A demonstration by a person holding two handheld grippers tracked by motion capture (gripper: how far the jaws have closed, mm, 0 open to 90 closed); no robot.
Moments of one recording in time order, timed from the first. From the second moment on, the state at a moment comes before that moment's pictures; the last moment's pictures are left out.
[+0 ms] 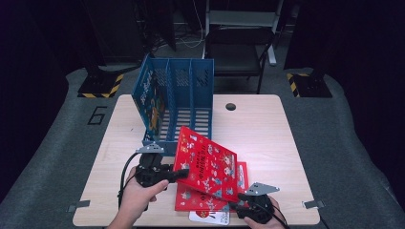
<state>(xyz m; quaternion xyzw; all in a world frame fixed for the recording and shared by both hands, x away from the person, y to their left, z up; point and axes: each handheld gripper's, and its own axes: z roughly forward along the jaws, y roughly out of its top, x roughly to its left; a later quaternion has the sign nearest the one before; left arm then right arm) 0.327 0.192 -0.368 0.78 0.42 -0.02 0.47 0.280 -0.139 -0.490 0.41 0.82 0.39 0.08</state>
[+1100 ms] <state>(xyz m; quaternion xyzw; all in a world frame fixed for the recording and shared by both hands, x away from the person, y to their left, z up) 0.346 0.179 -0.363 0.77 0.44 -0.02 0.47 0.287 -0.139 -0.494 0.42 0.82 0.39 0.08</state>
